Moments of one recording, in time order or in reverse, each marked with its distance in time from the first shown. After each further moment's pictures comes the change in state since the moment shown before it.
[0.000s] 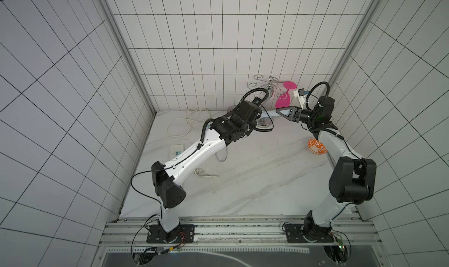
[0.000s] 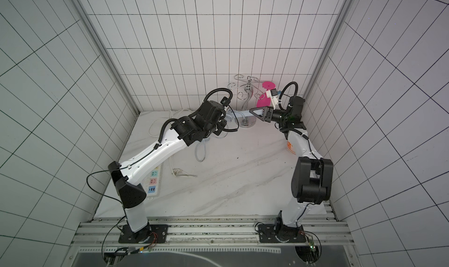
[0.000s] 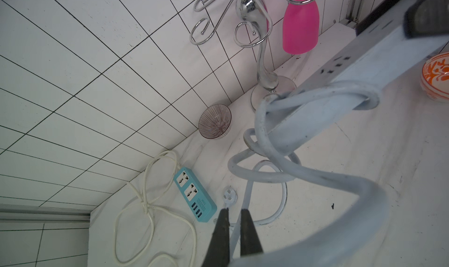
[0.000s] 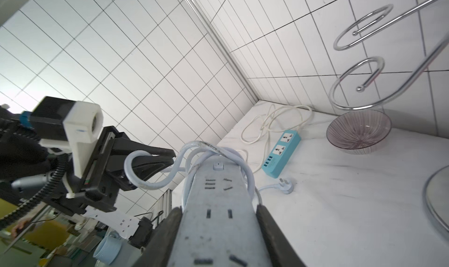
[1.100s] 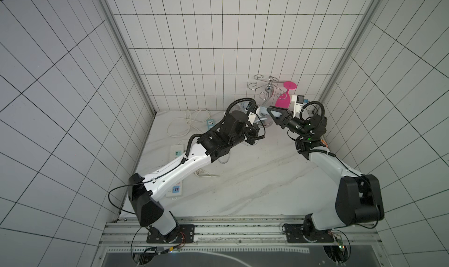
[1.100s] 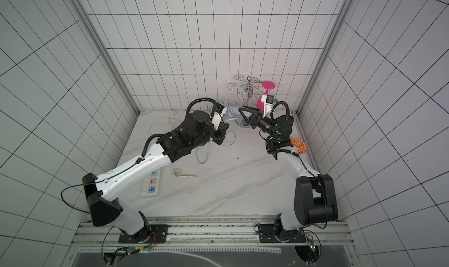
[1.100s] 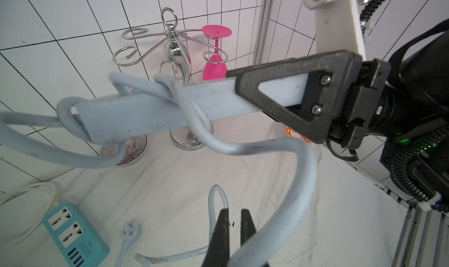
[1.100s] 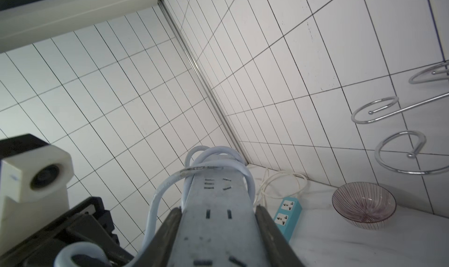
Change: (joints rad) left arm -0.027 -0.294 -0.472 0.429 0.365 -0.205; right arm 0.195 -0.203 -0.394 0.793 0.467 0.394
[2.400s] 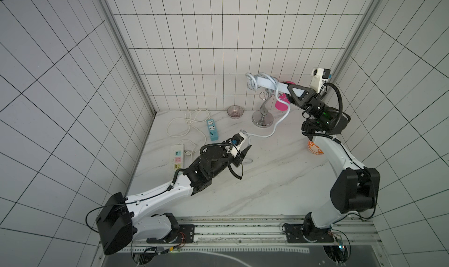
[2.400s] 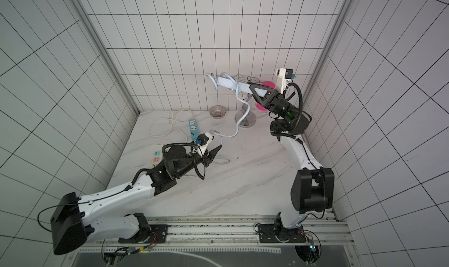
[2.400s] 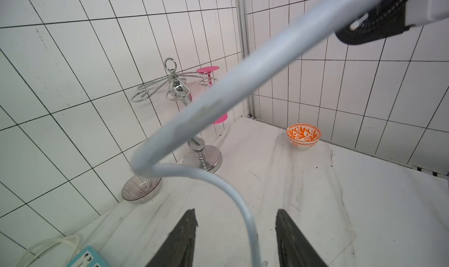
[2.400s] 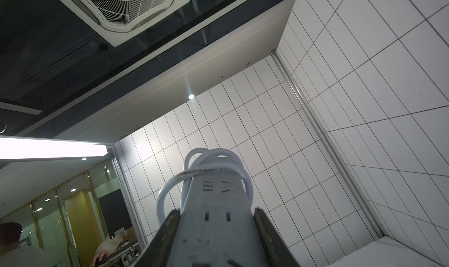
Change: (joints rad) left arm -0.013 -0.332 -0.729 0.689 -0.023 0.296; right arm -0.058 0.126 0.448 0.532 -0.115 0.892
